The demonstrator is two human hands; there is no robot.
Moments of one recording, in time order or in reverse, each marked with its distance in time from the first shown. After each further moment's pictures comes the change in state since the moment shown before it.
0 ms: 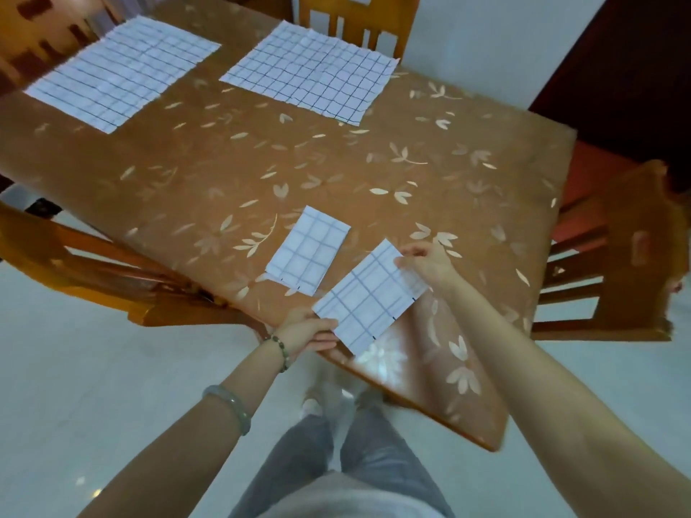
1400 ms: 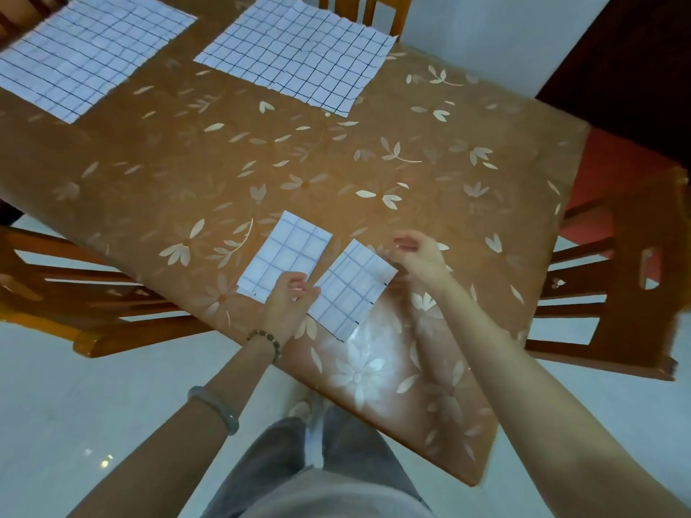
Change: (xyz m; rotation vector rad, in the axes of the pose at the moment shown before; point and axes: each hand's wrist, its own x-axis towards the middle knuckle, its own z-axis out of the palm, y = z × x) left_hand 0.048 0.047 0.028 0.356 0.338 0.392; right_hand 0.059 0.002 -0.021 0.116 -0.013 0.010
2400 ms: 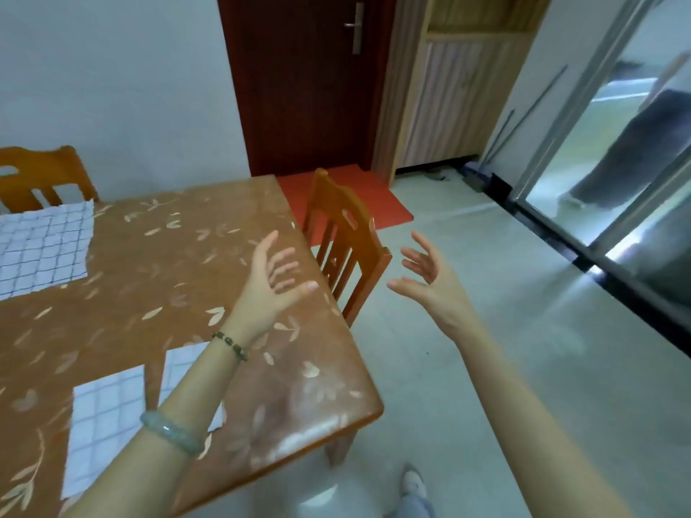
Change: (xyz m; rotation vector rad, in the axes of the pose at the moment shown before) left_hand -0.140 0.169 0.120 0.016 -0.990 0.735; right_hand -0.342 0.026 -0.142 0.299 0.828 -0.234
